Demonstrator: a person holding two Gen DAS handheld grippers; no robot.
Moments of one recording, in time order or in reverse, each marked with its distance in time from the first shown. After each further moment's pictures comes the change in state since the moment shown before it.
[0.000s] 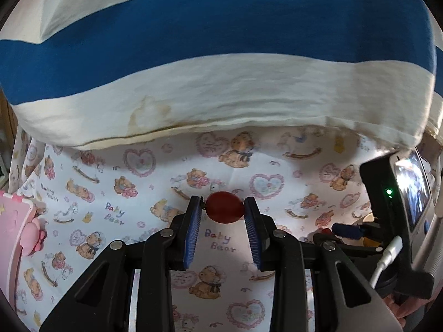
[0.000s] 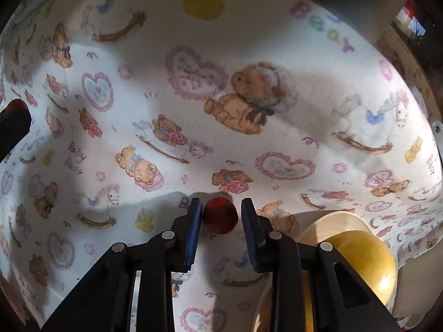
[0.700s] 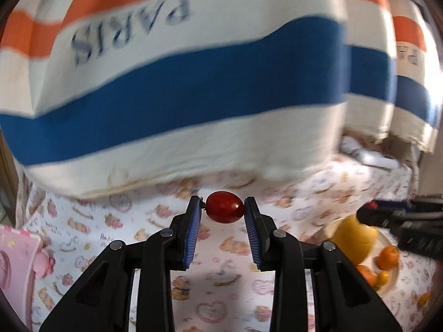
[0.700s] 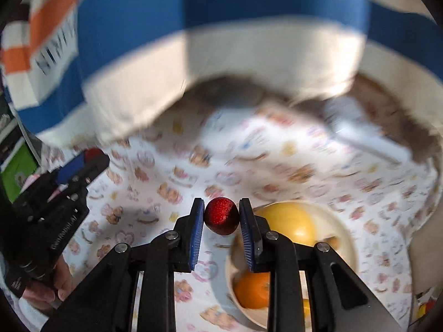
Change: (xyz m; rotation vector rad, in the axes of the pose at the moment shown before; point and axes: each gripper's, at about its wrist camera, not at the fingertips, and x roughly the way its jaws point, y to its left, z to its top) left arm -0.064 -0.046 0.016 0.145 -0.144 -0.080; right arm -0.182 -0.077 -0.066 0.198 -0.338 0.156
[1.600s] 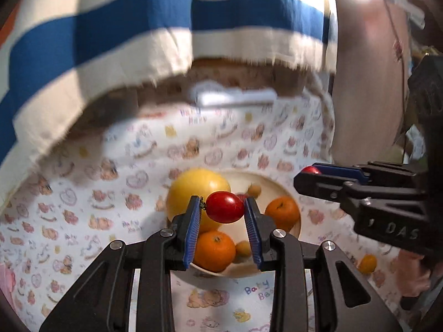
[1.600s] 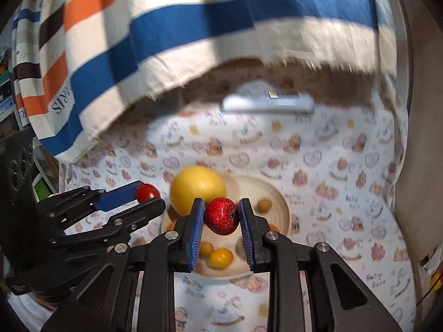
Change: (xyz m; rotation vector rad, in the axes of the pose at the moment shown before) left arm -0.011 -0.181 -0.030 0.274 0.222 -0.310; right arm -0.036 -0.151 -0.104 0.182 -0.064 0.081
